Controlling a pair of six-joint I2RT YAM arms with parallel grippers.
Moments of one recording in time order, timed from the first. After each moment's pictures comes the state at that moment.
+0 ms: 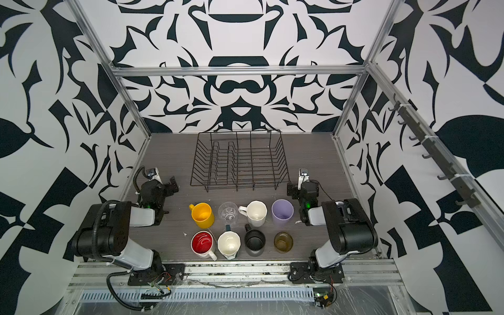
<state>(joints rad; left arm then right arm) 0.06 1.55 0.34 0.84 -0.13 -0.13 0.10 1.56 0.33 0.79 0.15 -0.01</state>
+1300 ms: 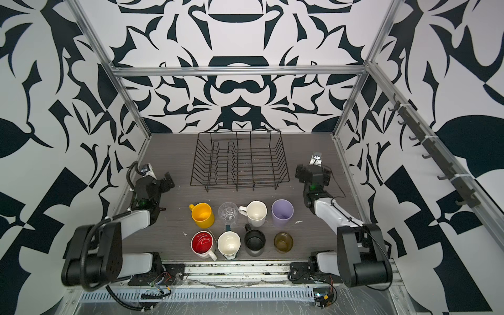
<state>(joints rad) 0.06 1.22 0.46 0.46 -0.24 -0.22 0.09 1.26 0.72 0.15 0.37 0.19</state>
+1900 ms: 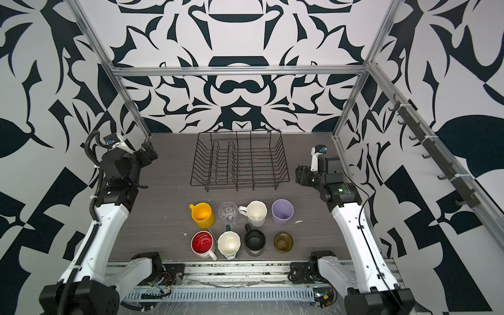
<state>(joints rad) 0.06 1.06 0.96 -0.12 -0.10 -0.31 0.08 0.97 1.07 -0.83 -0.14 0.26</state>
